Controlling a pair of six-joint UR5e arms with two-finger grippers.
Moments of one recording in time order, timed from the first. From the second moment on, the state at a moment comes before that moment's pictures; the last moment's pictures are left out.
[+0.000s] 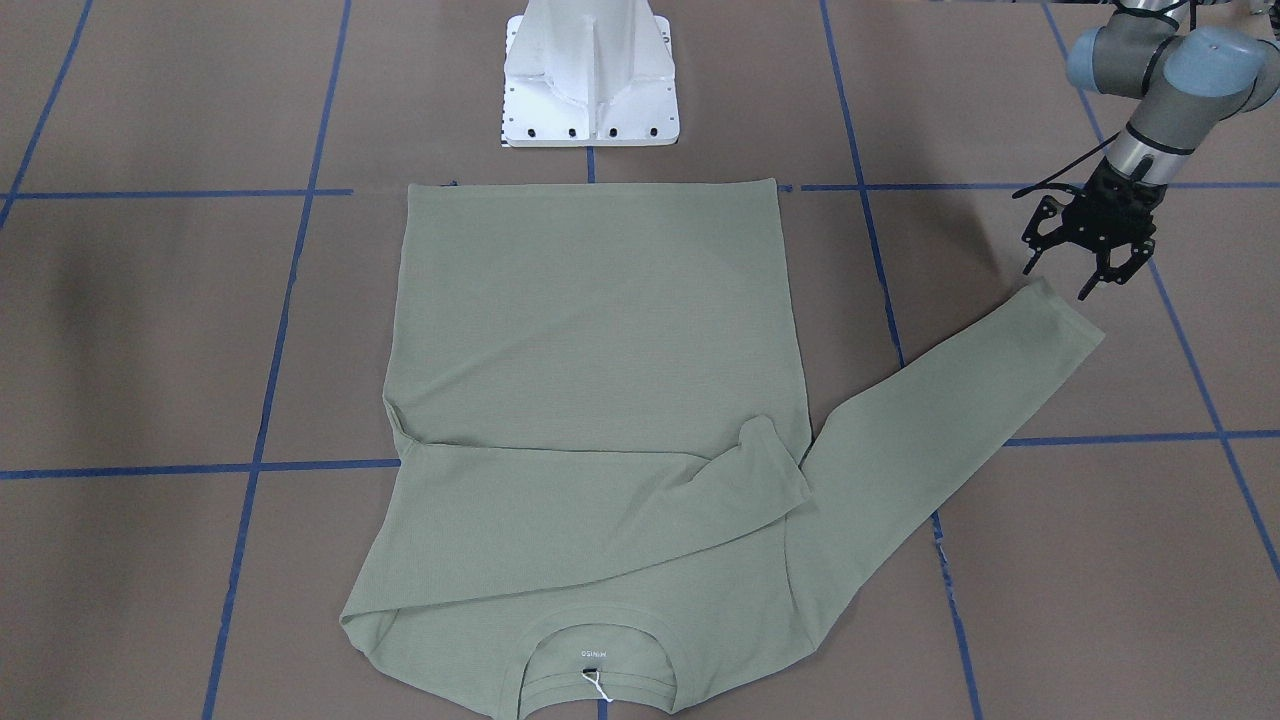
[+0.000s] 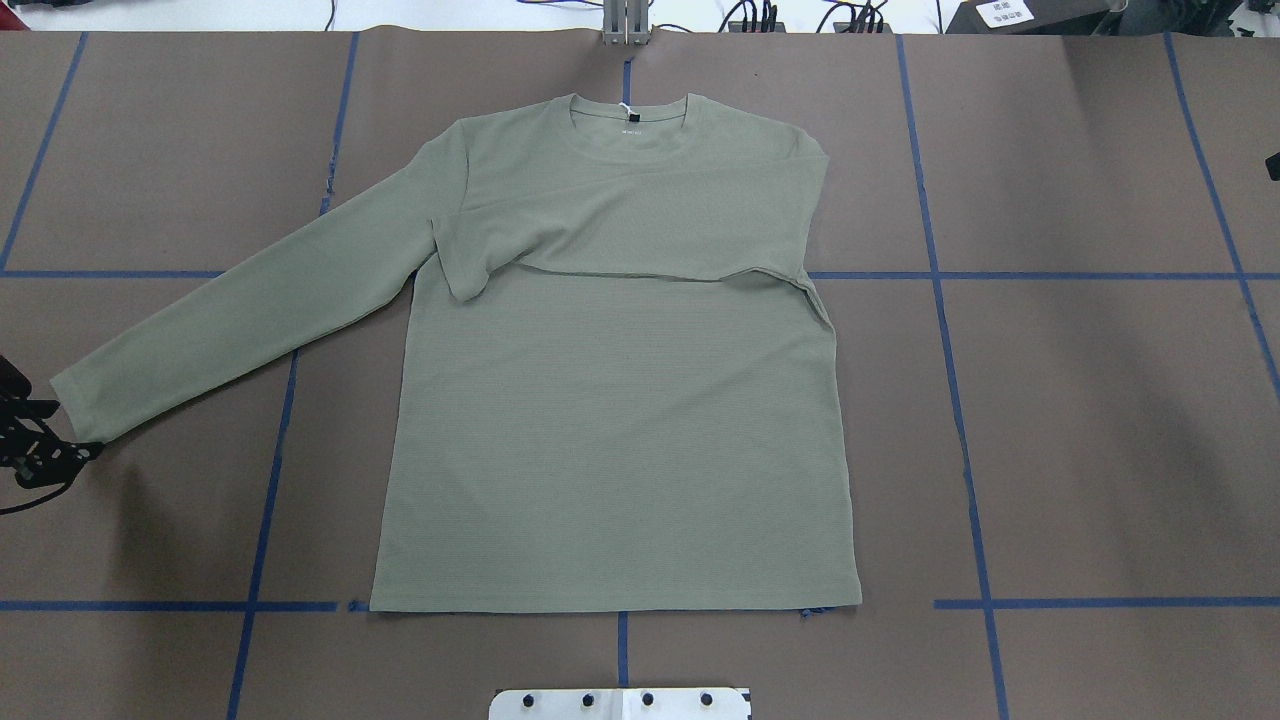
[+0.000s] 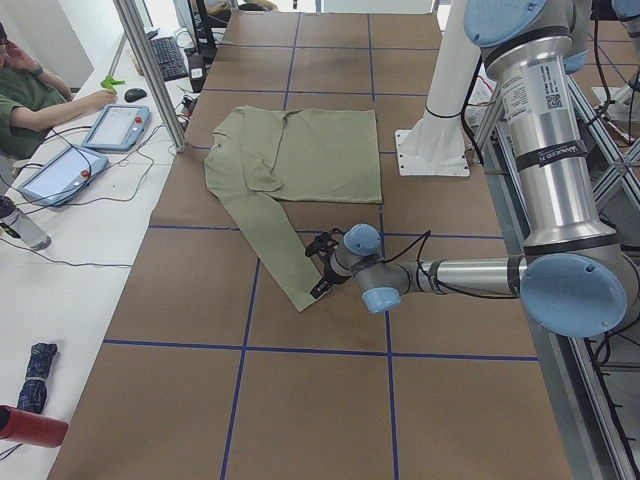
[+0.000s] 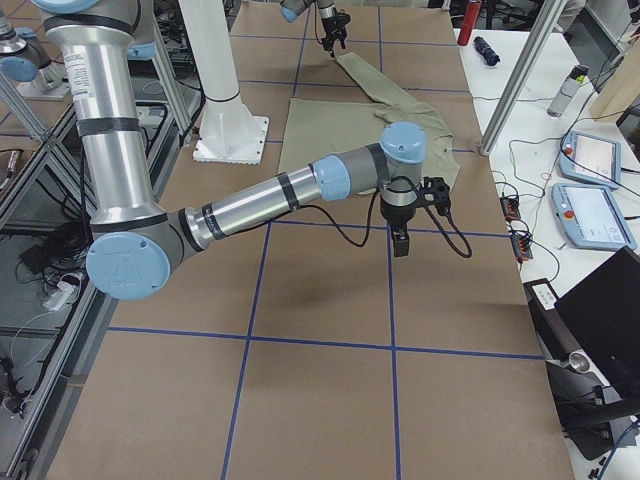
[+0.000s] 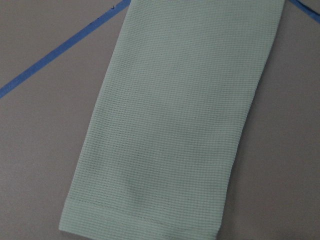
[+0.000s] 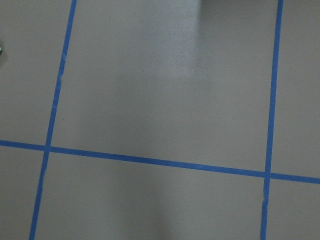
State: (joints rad) left arm -0.76 -1.28 -1.65 -2.70 -1.86 -0.39; right arm 1.43 -1.42 1.84 -1.66 2.32 0.22
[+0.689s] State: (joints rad) left arm -0.73 -1.28 -1.63 -2.70 -1.85 -0.39; right arm 1.43 -1.43 1.84 -1.66 2.32 0.22
